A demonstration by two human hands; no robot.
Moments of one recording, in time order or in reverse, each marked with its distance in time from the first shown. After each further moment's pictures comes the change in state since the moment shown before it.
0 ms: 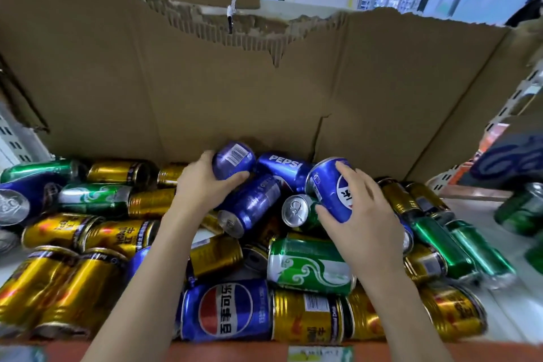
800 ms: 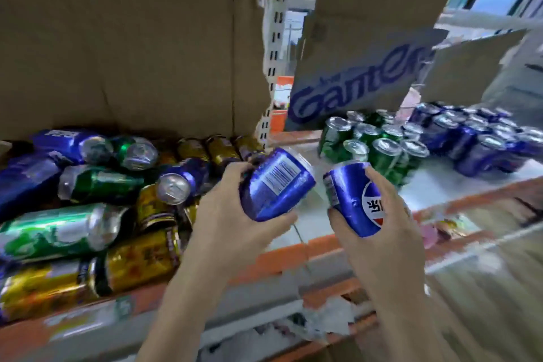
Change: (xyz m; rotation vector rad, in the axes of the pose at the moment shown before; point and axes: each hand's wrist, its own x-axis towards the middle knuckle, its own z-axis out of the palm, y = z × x) left_hand -0.244 0.259 0.159 -0.415 -0.228 0.446; right_hand -0.121 0.245 -0.183 0.176 0.324 0.359
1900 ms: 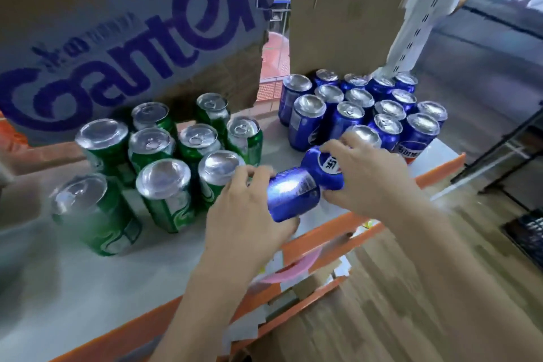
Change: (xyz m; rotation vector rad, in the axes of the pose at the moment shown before) left_hand 0.147 0.130 0.419 0.392 -0.242 0.042; right_hand 0.322 0.317 -0.134 -0.884 -0.574 -0.250
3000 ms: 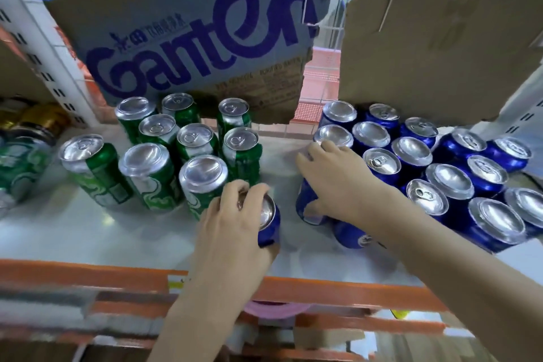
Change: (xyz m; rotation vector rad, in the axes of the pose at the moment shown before) left_hand 0.024 0.071 0.066 0.251 0.231 -0.360; right_hand 0.115 0.045 0.022 -0.114 -0.008 -0.796
